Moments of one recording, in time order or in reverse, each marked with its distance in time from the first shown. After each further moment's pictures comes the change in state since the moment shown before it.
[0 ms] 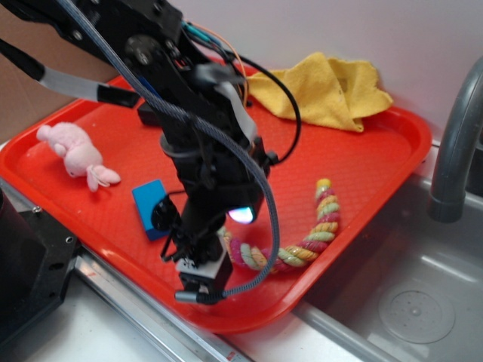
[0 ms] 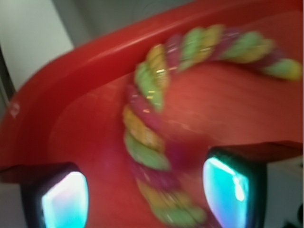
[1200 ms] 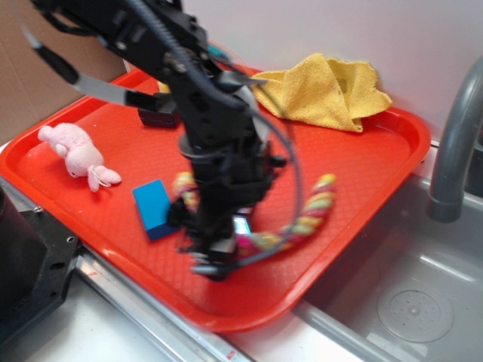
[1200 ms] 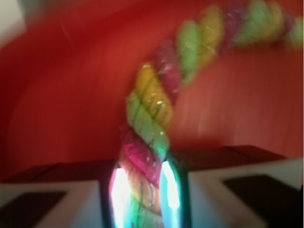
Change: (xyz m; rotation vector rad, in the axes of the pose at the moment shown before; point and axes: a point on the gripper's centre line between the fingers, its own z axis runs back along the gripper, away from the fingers) arm -0.014 0.016 -0.001 -0.037 0.037 0.161
